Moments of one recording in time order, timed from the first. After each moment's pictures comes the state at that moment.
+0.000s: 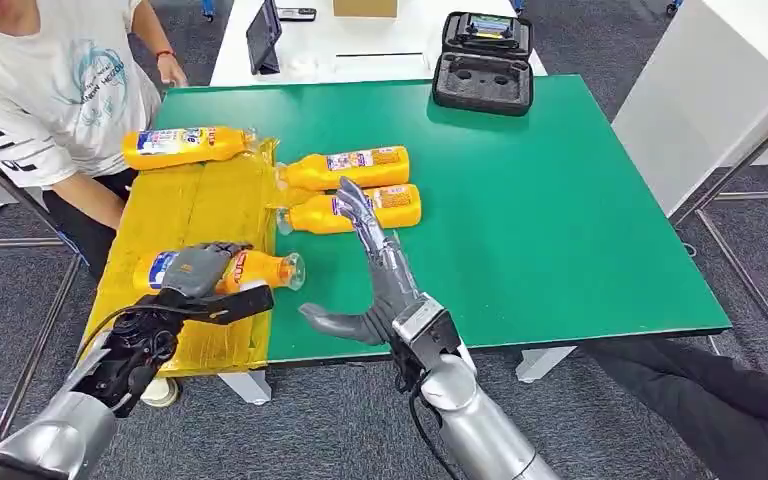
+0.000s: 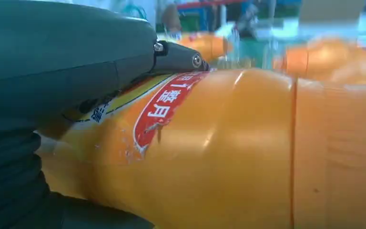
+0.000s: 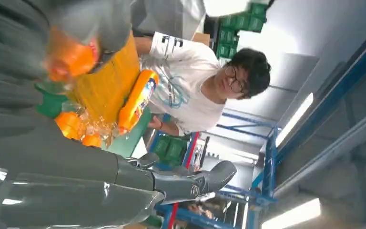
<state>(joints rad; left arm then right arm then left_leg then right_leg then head) -0.60 0.13 -0.42 -0.68 -1.20 0.30 -0.23 -0.33 0.15 0.58 -1.34 -0.06 -0.05 -0.63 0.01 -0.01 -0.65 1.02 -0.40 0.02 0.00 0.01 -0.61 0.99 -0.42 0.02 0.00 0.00</state>
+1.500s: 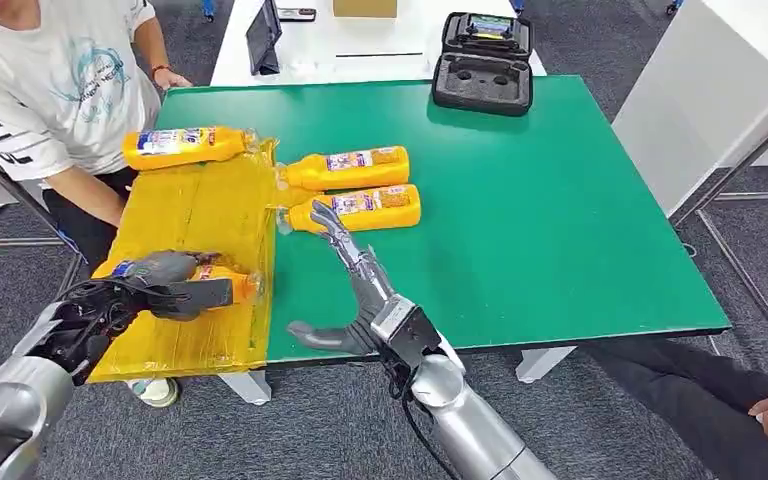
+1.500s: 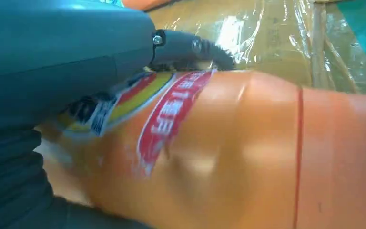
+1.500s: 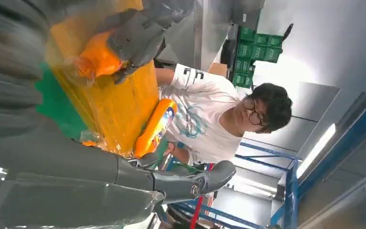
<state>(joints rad) -0.75 0.23 -0.46 -0.49 -1.18 -0.04 -0.30 -0.35 0.16 0.59 -1.21 -0.07 0.03 -0.64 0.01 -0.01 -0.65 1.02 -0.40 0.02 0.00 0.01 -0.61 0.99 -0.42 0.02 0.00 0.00</state>
